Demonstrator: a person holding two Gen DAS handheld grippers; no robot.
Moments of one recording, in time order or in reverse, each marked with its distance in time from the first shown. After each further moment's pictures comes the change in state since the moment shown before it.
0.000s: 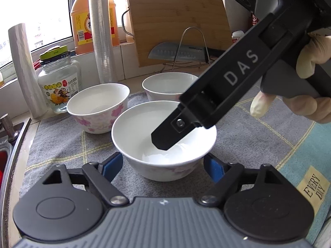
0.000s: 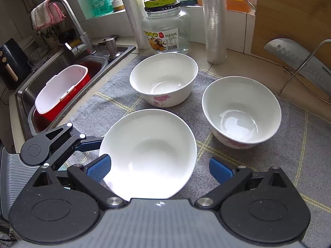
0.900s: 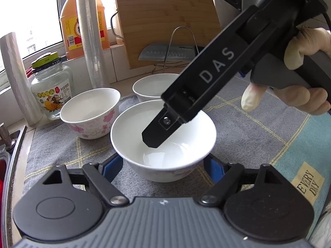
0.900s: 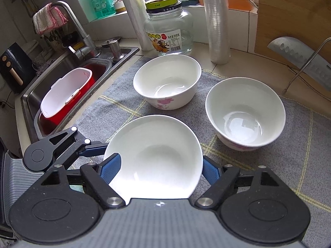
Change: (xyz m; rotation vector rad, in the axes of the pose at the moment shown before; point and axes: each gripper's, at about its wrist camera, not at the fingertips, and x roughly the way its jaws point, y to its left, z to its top) left arm -0.005 -0.007 0.007 0.050 0.015 -0.028; right arm -0.006 -0.006 0.003 0.034 0.005 0.032
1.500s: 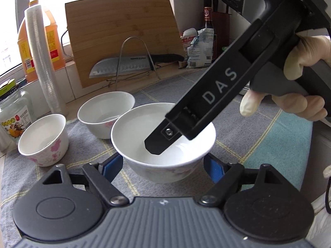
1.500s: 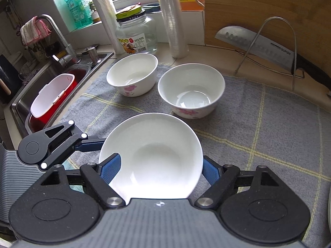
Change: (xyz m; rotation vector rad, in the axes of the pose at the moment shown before) left arm 0.002 -0.063 0.032 0.096 -0.005 -0.144; right arm -0.065 -0.038 -0.050 0.092 -0.036 -0.114
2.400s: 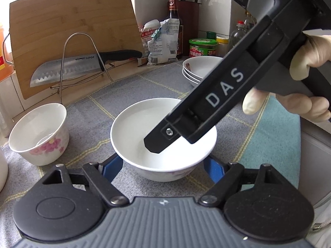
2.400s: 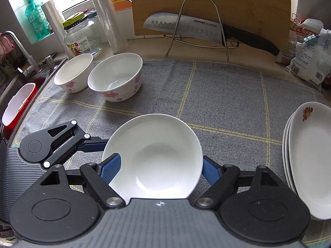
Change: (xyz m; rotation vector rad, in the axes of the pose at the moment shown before) left arm 0.070 -0.044 0.025 0.052 0.020 -0.161; right arm -0.022 -0.075 -0.033 0.116 0.002 -0.136
